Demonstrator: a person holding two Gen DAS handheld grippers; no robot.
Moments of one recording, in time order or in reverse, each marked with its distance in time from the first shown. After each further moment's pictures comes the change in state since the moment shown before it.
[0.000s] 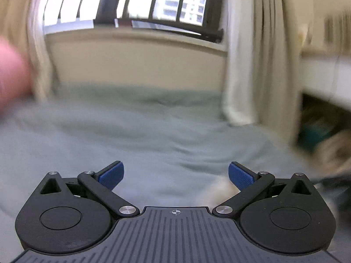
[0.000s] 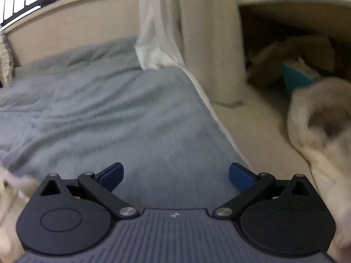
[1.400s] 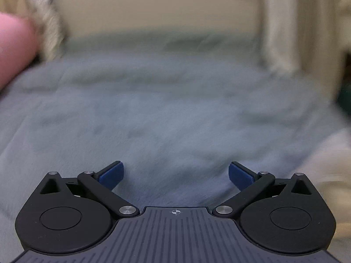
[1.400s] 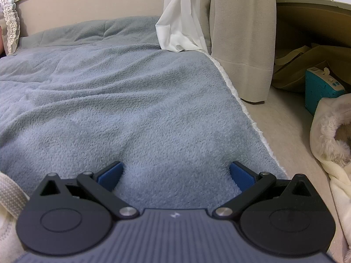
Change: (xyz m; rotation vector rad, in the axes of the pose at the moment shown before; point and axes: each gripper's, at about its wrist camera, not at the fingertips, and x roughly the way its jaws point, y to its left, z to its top) left arm 0.046 0.065 -0.002 -0.101 0.126 -0.161; right arm 0.035 0.023 -0.012 -0.097 0.057 -0.033
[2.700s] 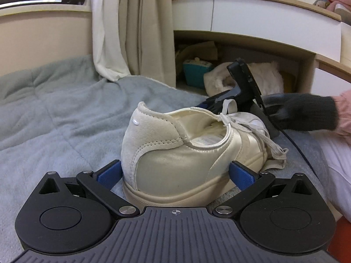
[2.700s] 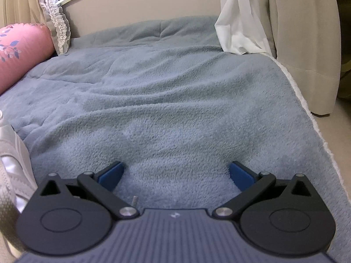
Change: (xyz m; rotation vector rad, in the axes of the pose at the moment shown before) left arm 0.030 -0.042 -0.032 0.380 0.067 -0.700; right arm 0.029 -0.006 0.013 -0.073 -0.003 0.359
